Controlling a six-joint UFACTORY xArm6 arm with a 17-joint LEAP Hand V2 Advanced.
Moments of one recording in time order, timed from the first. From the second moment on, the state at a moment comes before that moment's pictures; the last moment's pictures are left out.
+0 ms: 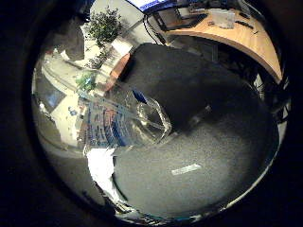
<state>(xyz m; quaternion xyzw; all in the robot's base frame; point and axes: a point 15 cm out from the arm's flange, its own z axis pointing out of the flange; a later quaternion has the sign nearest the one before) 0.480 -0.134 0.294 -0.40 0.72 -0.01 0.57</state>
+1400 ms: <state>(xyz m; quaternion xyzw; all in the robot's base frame) 0.389 -0.081 0.416 -0.57 0.64 0.04 0.51</state>
